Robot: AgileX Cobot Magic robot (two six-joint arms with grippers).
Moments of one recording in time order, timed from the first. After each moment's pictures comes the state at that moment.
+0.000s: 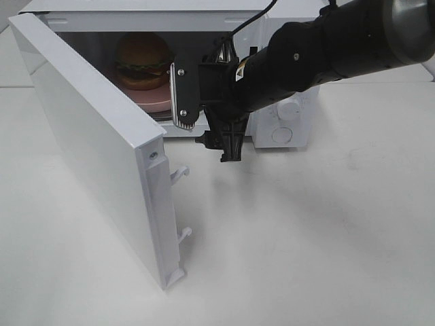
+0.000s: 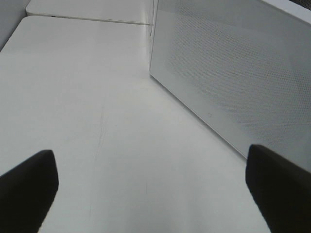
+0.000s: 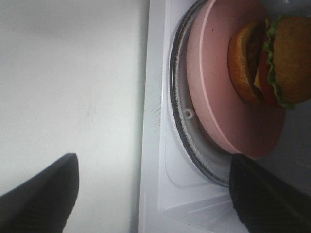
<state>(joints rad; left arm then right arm) 0.08 -0.01 -0.50 -0.13 1.03 0.07 0.62 1.89 -1.18 0.16 0.04 -1.26</state>
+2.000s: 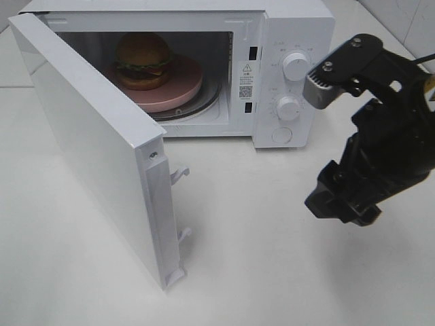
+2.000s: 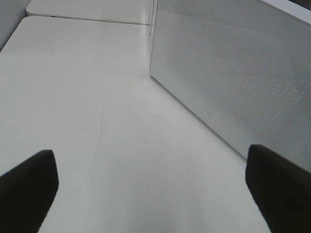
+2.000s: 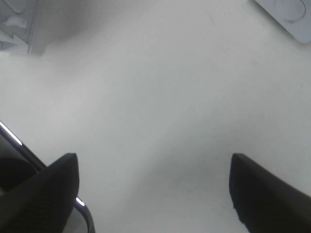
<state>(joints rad) 0.08 -0.01 -0.50 -0.13 1.03 0.07 0.59 1.21 -0.77 0.05 0.67 -0.19</state>
